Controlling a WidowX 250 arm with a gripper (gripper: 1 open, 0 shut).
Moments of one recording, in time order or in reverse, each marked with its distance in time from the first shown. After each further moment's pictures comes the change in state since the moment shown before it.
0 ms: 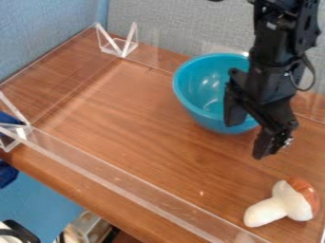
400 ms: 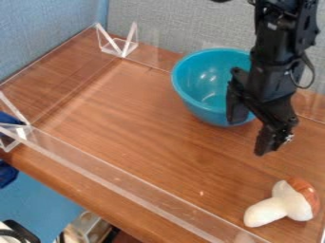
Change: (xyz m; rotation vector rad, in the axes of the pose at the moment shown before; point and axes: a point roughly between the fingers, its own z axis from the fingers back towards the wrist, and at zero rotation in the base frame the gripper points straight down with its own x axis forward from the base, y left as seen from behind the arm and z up) arm 0.006 0.009 -0.009 -0.002 0.003 0.013
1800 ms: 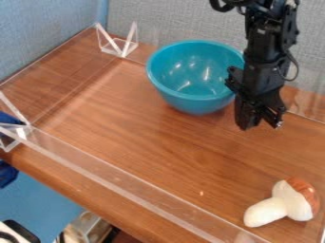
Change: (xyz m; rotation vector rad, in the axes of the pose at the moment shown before) arm 0.030 0.036 -0.028 -0.009 -0.030 0.024
